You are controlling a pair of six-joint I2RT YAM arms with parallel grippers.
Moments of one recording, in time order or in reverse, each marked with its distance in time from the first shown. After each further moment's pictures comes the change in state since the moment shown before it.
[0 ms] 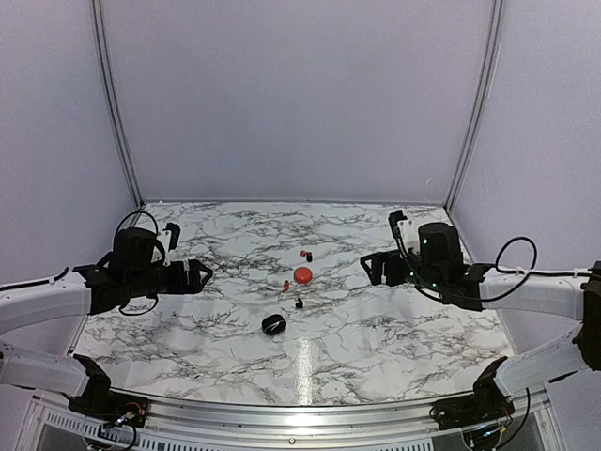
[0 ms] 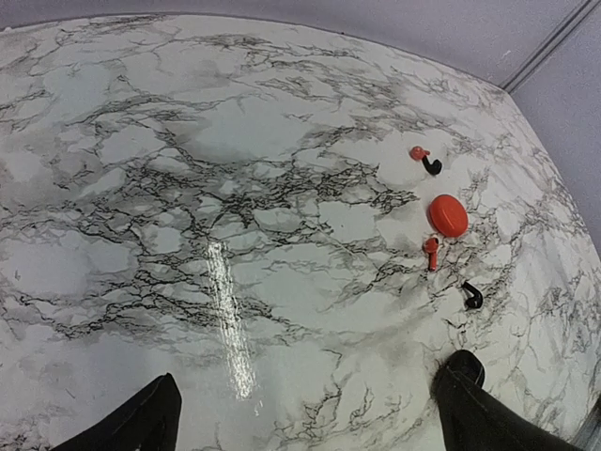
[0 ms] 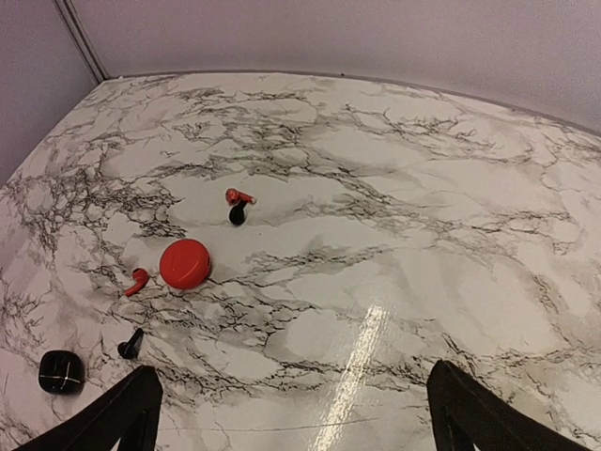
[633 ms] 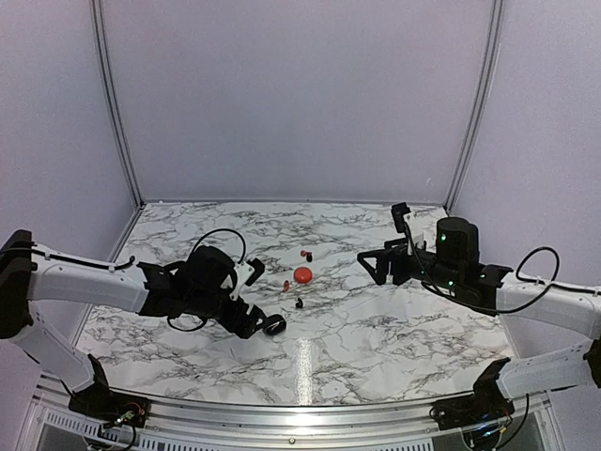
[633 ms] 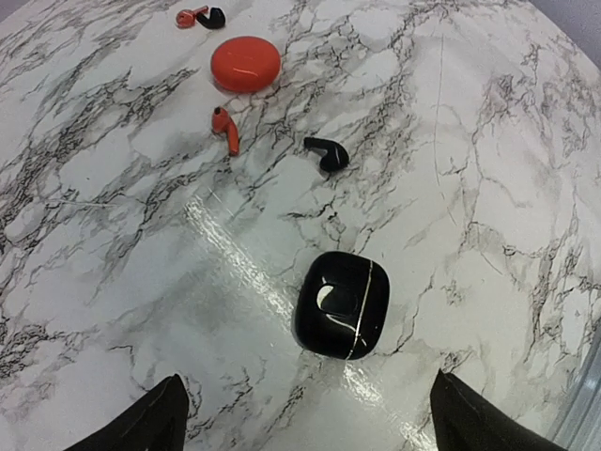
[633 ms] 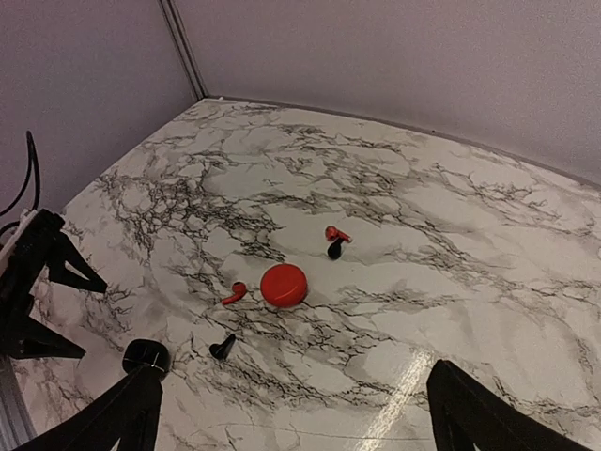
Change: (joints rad) left arm -0.380 0.352 0.211 -0.051 -0.011 0.225; right arm 0.005 -0.144 -0.017 0.018 -0.209 -0.064
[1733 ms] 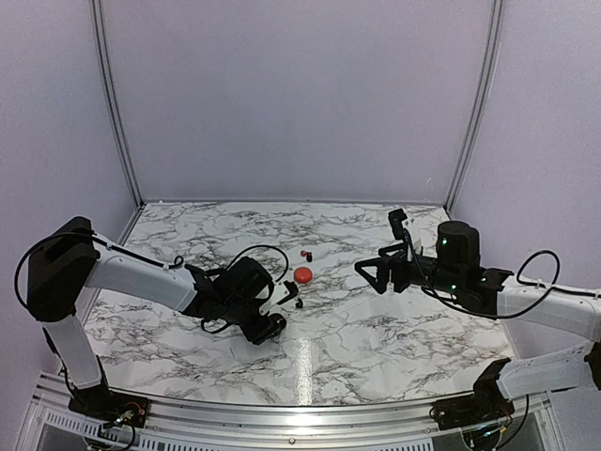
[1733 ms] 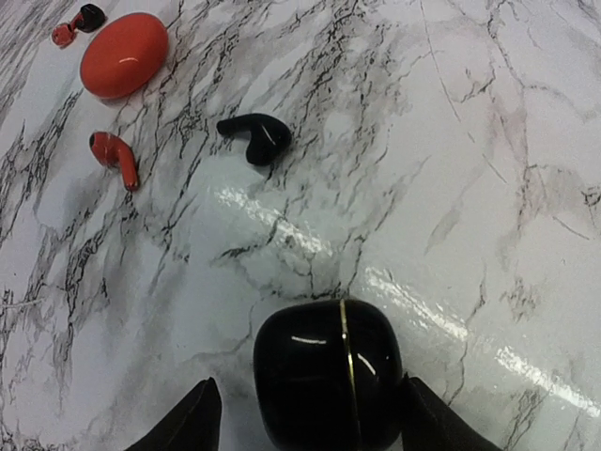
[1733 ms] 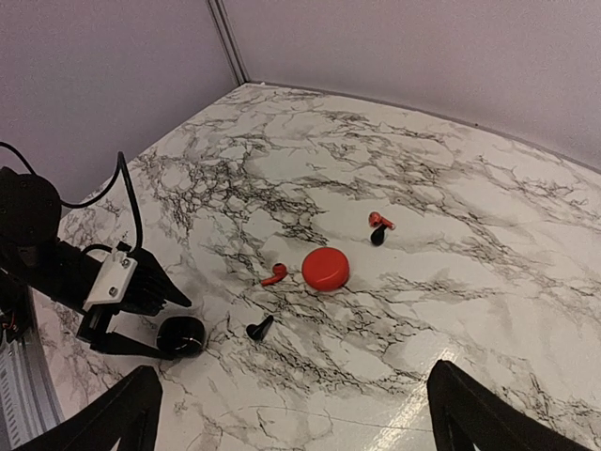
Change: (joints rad) left arm -0.069 0.325 0.183 -0.016 -0.058 0.309; right arm 0.000 -0.019 -0.028 0.004 -0.130 -0.004
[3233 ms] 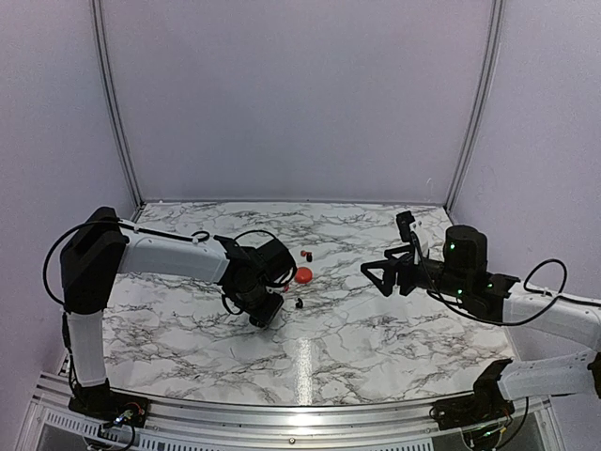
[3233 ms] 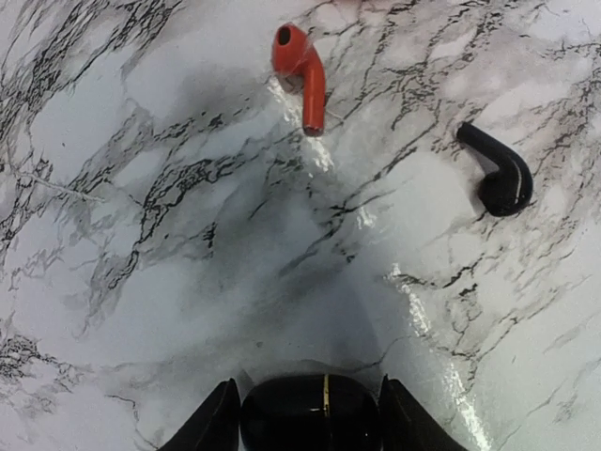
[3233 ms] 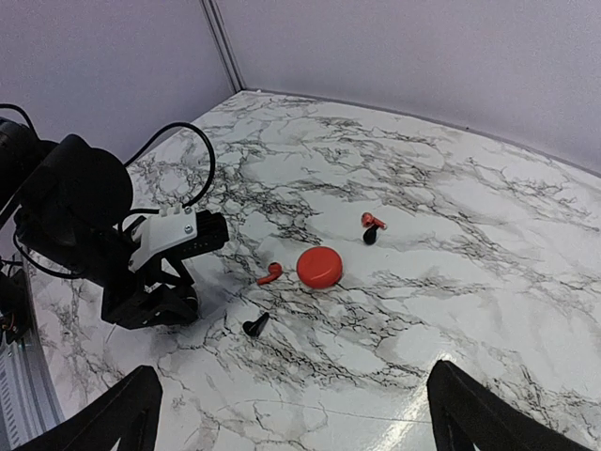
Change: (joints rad) left arm 0.036 0.203 0.410 -0.509 -0.129 -0.431; right arm -0.023 -0.068 -0.045 0.000 0.000 0.002
